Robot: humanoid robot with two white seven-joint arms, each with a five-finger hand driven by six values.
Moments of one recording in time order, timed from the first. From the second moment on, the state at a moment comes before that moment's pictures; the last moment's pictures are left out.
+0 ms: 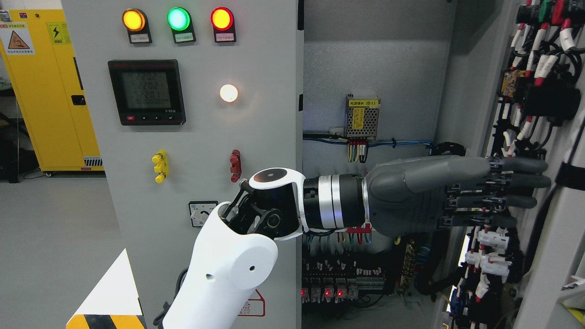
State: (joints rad) left arm -1.19 -0.14 -0.43 -1.42 0.87 0.74 -0.70; right arm 0.04 0.08 0.09 -0.15 -0.07 0.04 -0.07
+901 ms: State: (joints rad) left arm -1.22 -0.16 -0.54 -1.45 0.92 0.70 -0.59; right arm 0.04 0.08 0.09 -0.15 -0.07 0.04 -0.07
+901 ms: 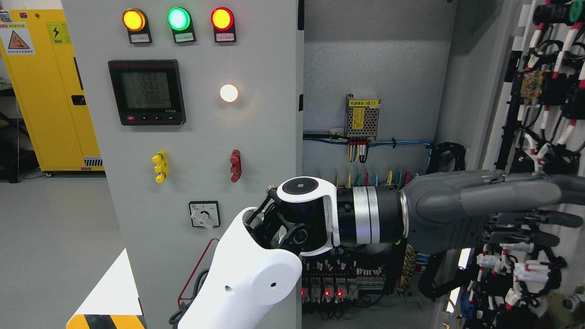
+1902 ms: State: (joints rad) left arm -1.33 -0.18 -0.68 -1.37 1.02 0.61 -0.54; right arm 0.04 0.08 0.09 -0.15 -0.07 0.04 -0.07
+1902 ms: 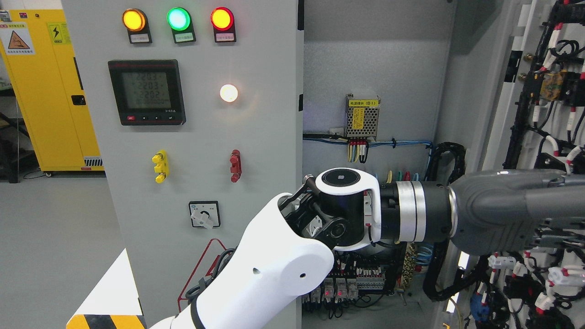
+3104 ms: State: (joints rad) left arm -0.80 -0.07 -0.48 -1.57 0.67 0.70 -0.54; right arm 0.04 0.08 0.09 -0.15 -0.07 0.04 -0.07
